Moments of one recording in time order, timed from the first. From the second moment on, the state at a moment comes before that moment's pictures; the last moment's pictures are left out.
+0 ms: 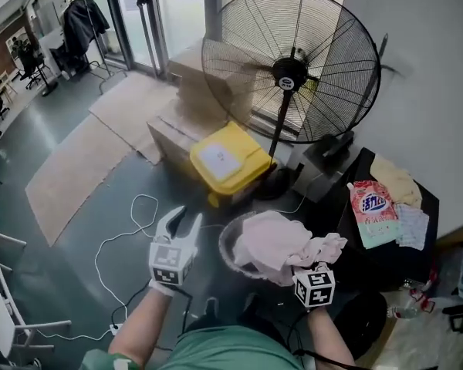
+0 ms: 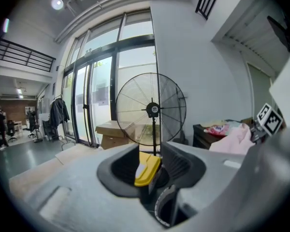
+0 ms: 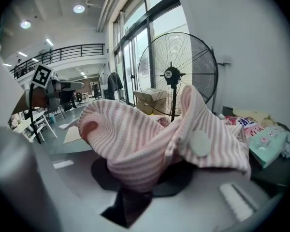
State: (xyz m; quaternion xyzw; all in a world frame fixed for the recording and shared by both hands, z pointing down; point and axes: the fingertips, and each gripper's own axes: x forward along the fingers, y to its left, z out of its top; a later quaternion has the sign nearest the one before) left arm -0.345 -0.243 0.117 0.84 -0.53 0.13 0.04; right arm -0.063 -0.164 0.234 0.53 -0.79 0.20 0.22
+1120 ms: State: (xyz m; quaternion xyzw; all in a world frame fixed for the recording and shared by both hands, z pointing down) left arm -0.172 -0.192 0.137 0.95 -0.28 0.13 0.02; right arm 0.071 0.054 0.212 0.78 -0.56 0.24 0.13
